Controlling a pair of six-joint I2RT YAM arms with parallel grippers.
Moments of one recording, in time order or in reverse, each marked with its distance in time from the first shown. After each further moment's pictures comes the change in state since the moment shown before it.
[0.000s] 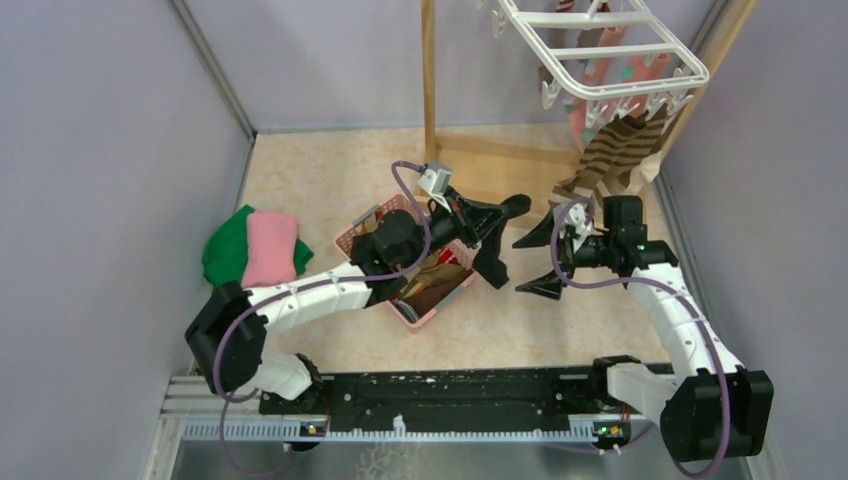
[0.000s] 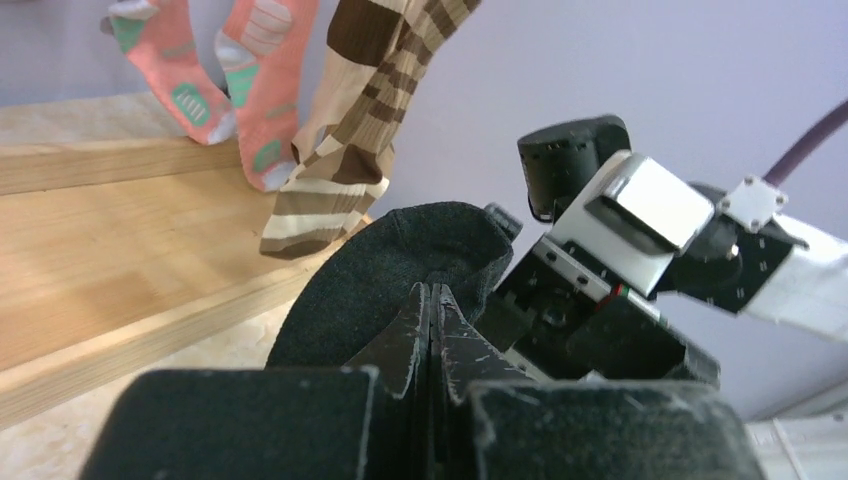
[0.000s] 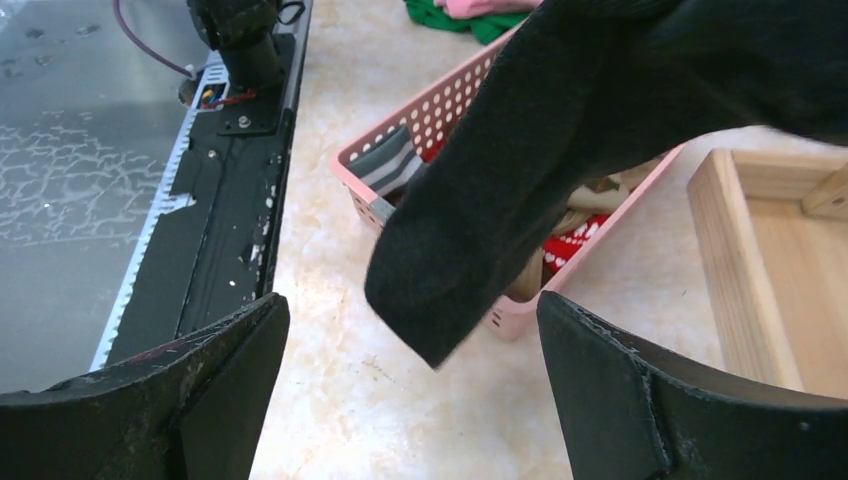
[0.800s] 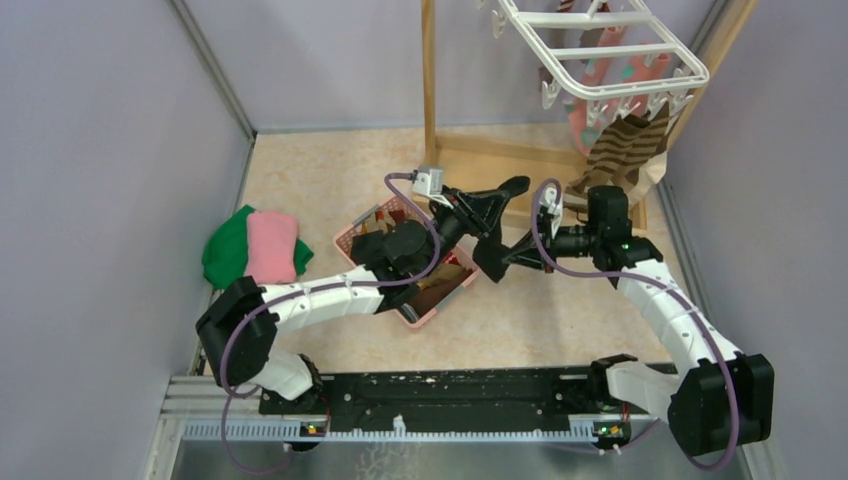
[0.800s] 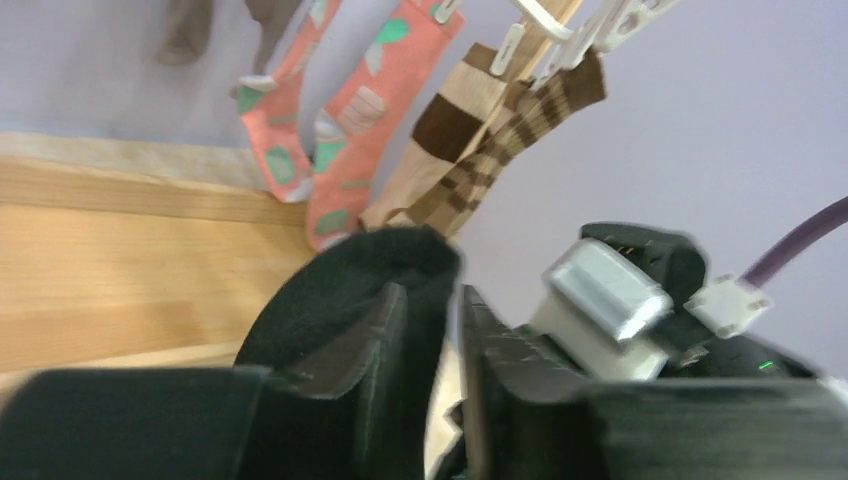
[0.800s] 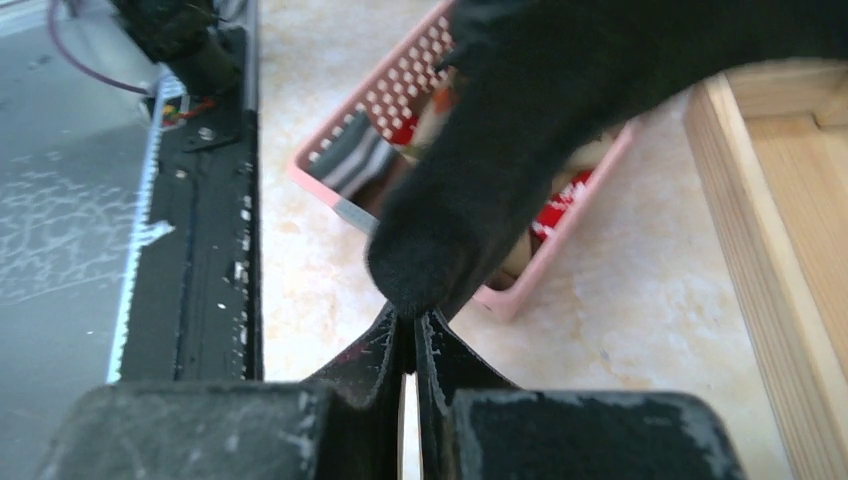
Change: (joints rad) left arm -0.102 0.085 0.052 0.100 -0.402 -0.039; right arm 0.135 0.032 -0.034 0.344 0.290 0.460
